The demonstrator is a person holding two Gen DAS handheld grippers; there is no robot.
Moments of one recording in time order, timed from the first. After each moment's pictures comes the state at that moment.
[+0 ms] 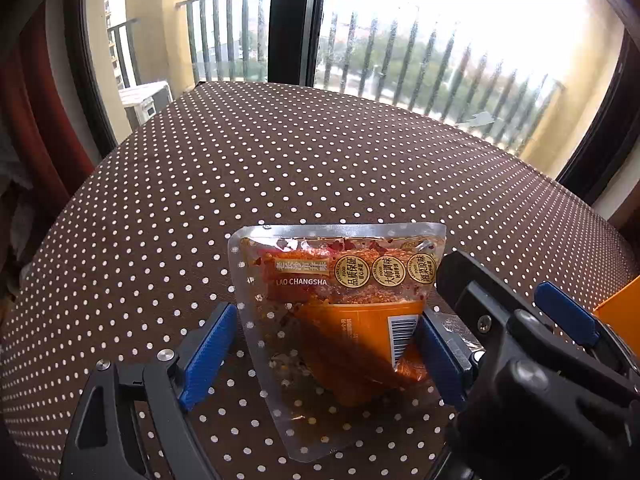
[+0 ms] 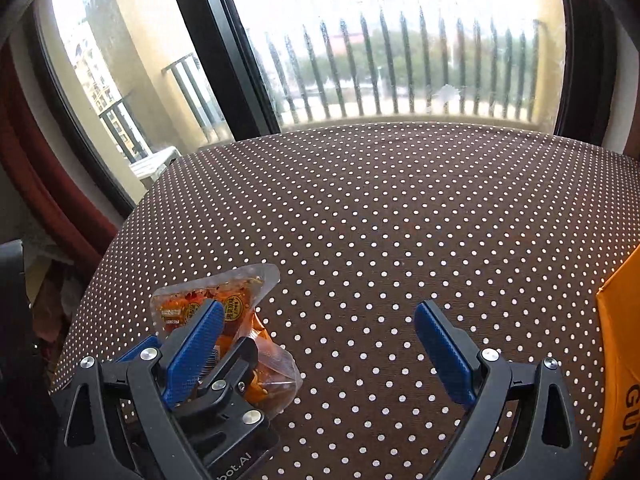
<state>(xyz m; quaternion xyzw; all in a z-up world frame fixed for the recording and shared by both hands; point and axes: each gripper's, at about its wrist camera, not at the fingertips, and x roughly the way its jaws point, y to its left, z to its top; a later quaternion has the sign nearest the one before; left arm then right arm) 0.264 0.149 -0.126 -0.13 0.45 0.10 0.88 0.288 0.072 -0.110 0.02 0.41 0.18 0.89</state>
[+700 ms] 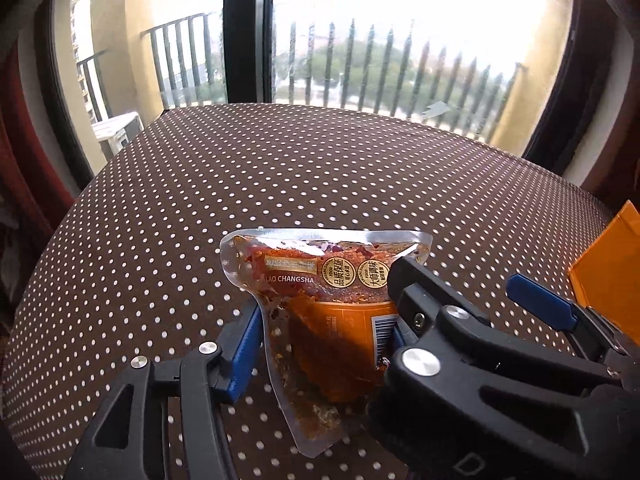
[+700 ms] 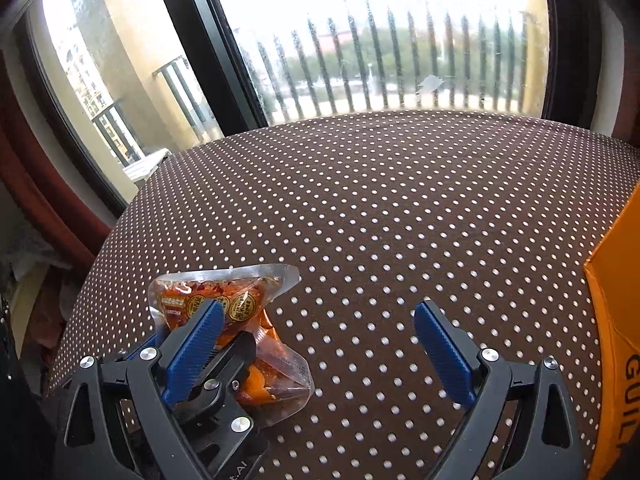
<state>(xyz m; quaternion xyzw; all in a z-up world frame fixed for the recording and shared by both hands) 0.231 0.107 -0.118 -0.08 0.42 0.05 0.90 0.259 0.049 -0.111 0.03 0.41 0.16 0.90</state>
